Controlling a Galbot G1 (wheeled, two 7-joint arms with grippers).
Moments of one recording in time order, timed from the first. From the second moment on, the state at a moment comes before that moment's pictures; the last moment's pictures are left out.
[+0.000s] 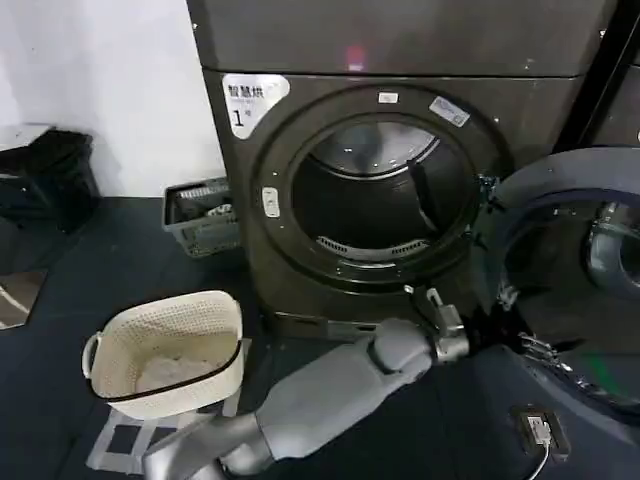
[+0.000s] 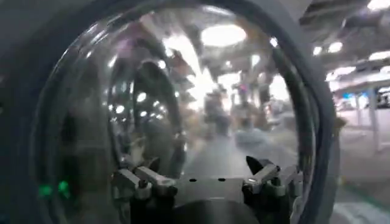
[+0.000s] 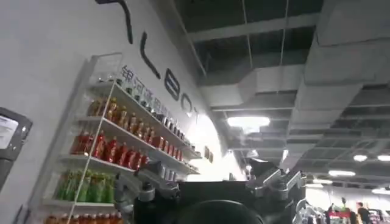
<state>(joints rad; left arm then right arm) 0.37 -1.61 0.55 -1.25 -0.49 -0.10 0.37 -1.70 0.87 2.27 1.53 0.57 -0.09 -0.06</state>
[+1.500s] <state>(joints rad) 0.39 -1.61 0.51 -1.28 -0.29 -0.66 0.14 -1.74 0.88 2.29 1.59 0.60 -0.09 -0.09</state>
